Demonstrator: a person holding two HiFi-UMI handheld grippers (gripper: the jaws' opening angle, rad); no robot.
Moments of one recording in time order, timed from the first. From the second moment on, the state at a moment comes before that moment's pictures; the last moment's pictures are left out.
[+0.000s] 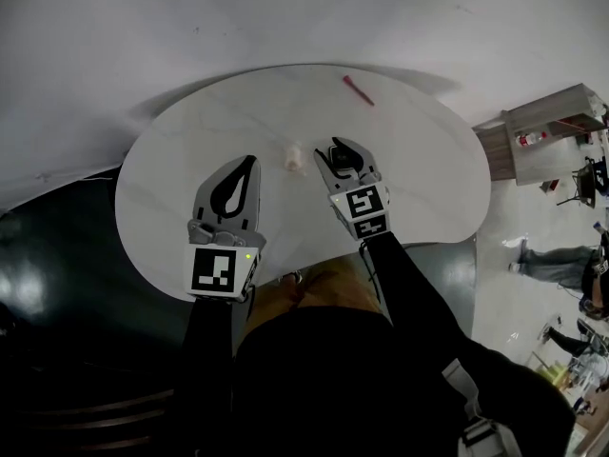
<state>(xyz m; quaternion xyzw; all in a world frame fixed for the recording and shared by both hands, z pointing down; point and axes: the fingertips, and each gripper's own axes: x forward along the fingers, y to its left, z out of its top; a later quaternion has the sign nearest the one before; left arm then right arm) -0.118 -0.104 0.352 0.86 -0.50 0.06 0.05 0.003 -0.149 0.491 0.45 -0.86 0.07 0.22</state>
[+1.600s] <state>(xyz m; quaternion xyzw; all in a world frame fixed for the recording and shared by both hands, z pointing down) -0.011 -0.183 0.373 0.81 -0.58 0.09 0.07 0.138 -0.305 0.580 0.43 -0.85 0.13 0.27</state>
